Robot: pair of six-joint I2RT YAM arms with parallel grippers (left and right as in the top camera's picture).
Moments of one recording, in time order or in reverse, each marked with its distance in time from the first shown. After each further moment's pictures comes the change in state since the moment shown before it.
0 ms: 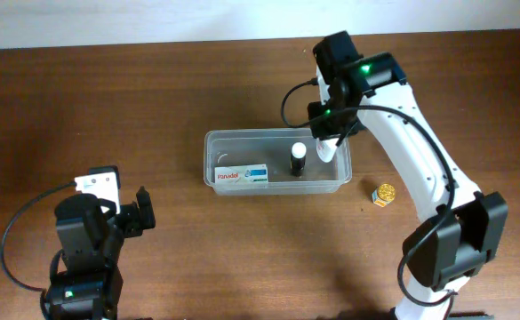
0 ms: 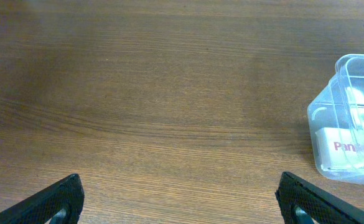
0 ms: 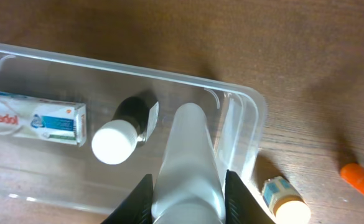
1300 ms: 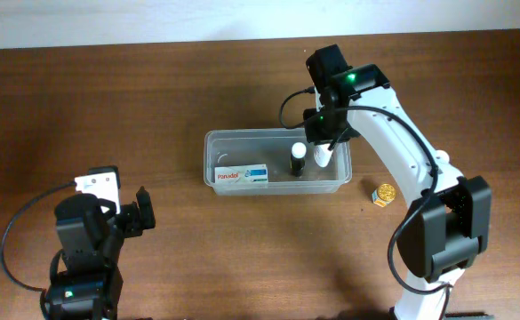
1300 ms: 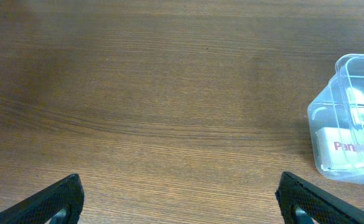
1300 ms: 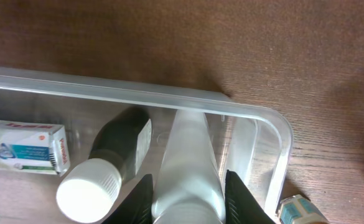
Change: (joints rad) left arm 0.000 0.000 0.000 0.000 0.000 0.000; right arm 0.000 0.052 -0.093 0.117 0.014 0.053
